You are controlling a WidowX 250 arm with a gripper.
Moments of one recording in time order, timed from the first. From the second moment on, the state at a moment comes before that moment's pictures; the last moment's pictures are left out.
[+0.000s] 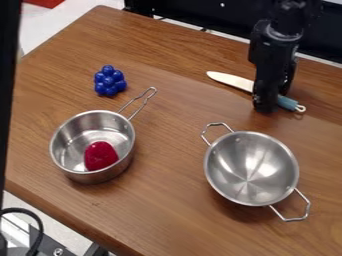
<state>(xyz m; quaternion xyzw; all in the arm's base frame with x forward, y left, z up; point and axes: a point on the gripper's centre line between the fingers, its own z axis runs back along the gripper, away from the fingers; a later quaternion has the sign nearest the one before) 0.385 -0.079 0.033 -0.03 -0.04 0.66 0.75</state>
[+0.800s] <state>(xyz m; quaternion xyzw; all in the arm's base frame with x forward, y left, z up) 0.383 -0.039 0.037 -0.03 0.00 0.62 0.78</state>
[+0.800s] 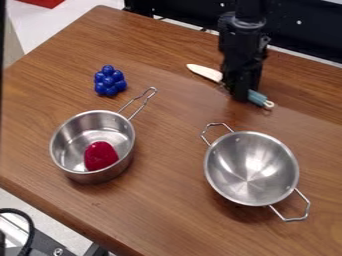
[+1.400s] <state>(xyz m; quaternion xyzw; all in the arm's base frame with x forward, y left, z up) 0.375 0.006 0.107 -0.02 -0.05 0.60 0.80</state>
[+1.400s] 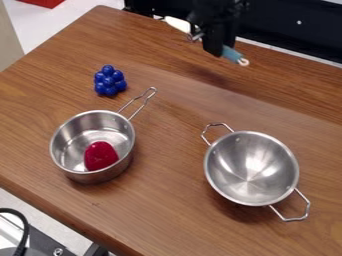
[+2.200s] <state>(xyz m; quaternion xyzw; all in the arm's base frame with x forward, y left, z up) 0.322 0.094 0.123 -0.06 -0.08 0.39 0.92</state>
